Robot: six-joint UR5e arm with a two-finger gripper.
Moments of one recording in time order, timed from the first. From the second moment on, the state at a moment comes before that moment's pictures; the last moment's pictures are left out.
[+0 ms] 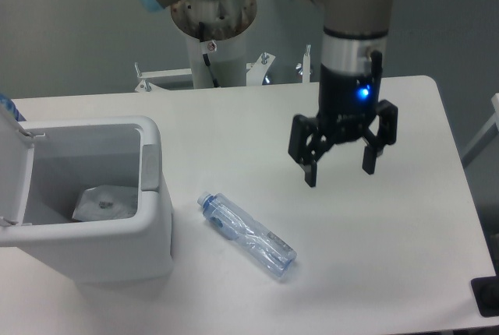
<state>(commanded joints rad) 2.58 -1.86 -1.45 -0.97 1.32 0.19</state>
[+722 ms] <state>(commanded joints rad) 2.56 -1.98 -1.46 -0.97 1.32 0.17</state>
